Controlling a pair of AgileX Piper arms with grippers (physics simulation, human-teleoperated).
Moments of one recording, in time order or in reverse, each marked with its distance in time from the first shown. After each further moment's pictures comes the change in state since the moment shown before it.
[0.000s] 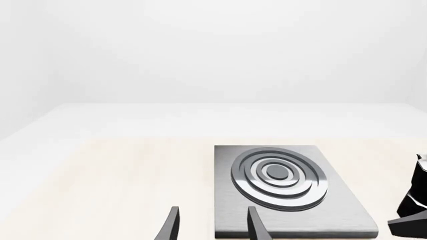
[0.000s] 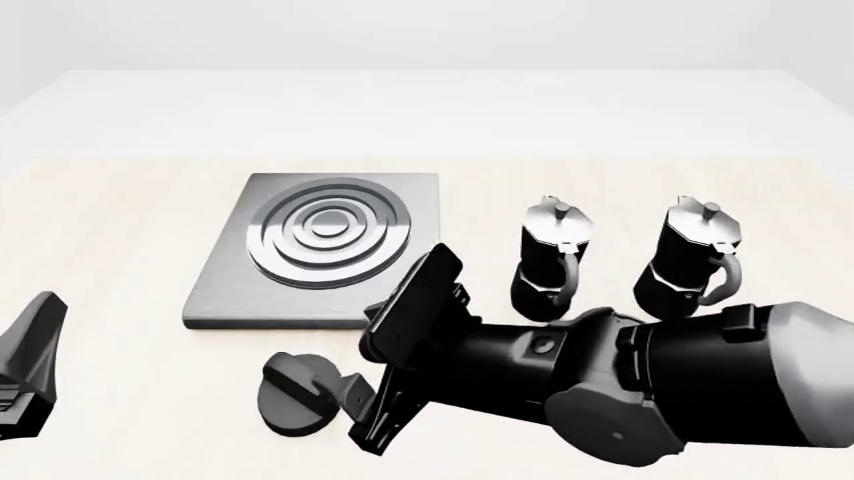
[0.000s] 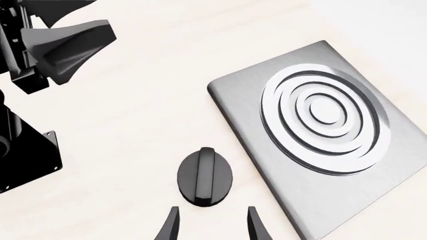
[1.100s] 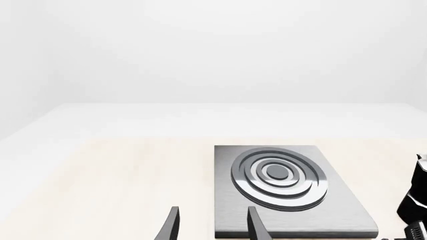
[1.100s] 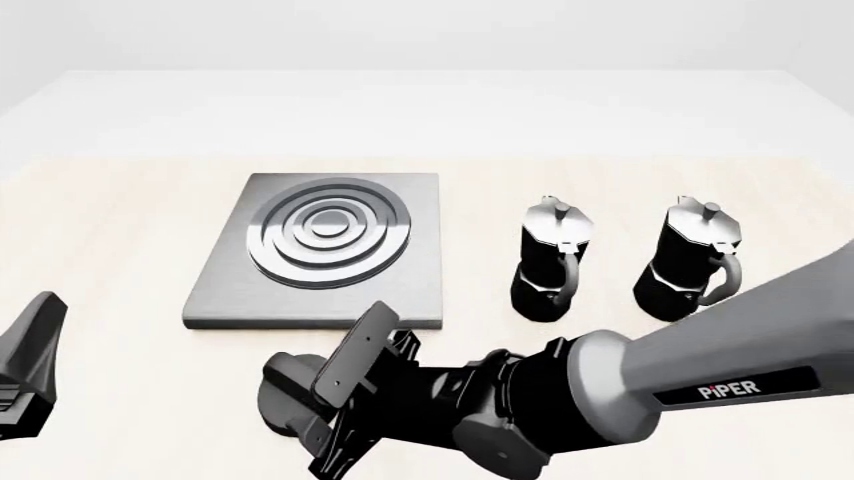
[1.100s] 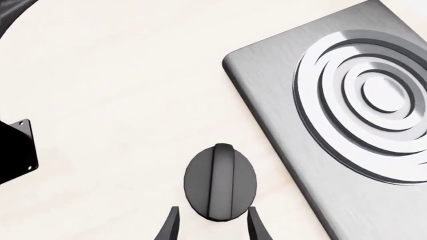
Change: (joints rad) left arm 0.000 0.000 0.000 0.000 0.000; right arm 0.036 0.318 -0.104 -0.110 0.035
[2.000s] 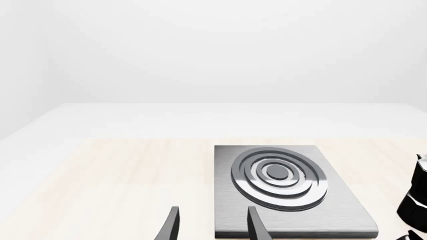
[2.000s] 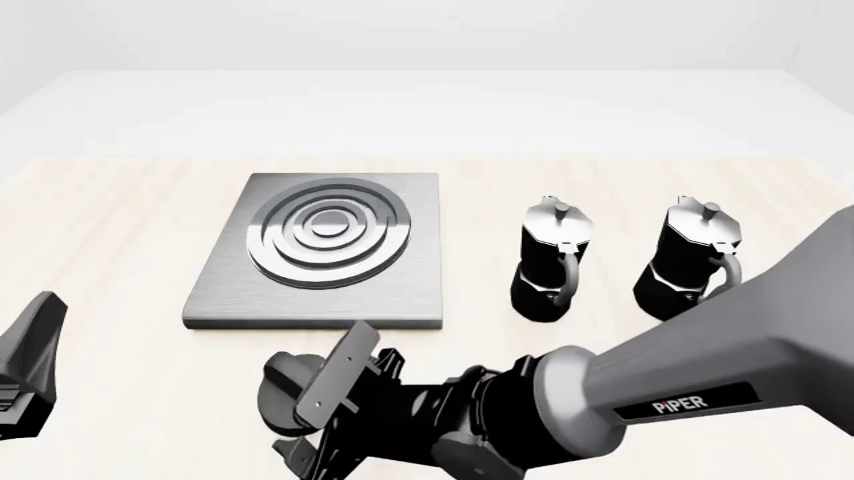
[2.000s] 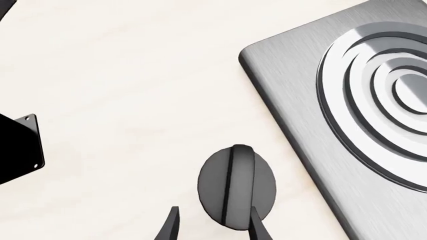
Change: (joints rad) left arm 0.000 0.000 0.000 0.000 0.000; right arm 0.037 0.066 -0.035 -0.005 0.016
